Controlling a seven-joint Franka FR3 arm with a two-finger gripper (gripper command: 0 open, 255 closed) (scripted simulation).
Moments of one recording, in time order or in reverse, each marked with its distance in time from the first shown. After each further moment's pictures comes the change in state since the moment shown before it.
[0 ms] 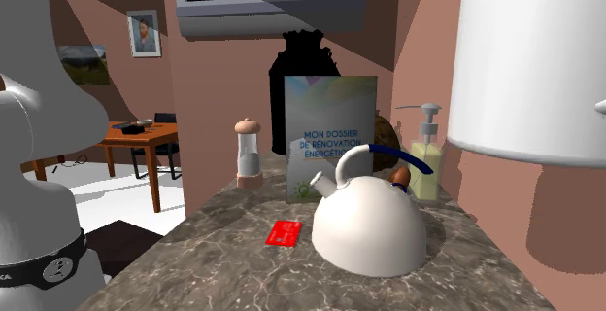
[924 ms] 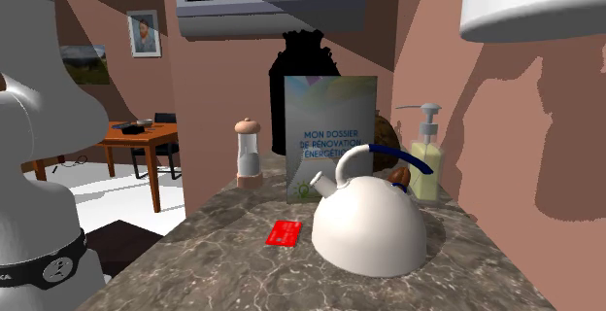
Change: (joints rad) arm 0.009 0.068 0.002 0.288 -0.009 -0.221 -0.003
